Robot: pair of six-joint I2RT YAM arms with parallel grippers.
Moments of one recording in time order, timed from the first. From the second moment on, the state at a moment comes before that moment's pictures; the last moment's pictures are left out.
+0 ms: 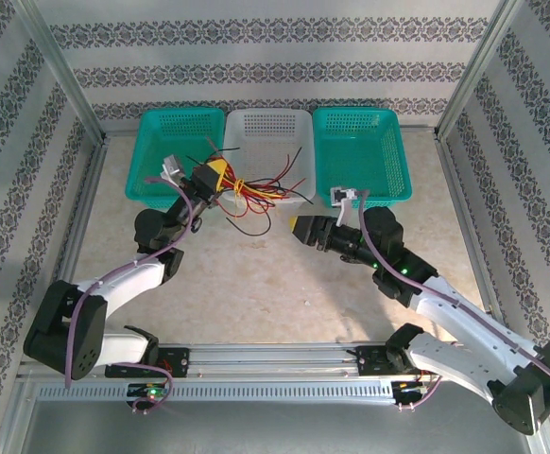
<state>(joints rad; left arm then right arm) -0.34 1.29 0.57 1.23 0.34 -1.50 0.65 0.90 0.69 0.03 -0.35 0.84</state>
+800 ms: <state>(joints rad) -0.34 1.26 0.57 1.24 0.40 -1.50 0.77 0.87 0.89 -0.13 -0.27 0.65</state>
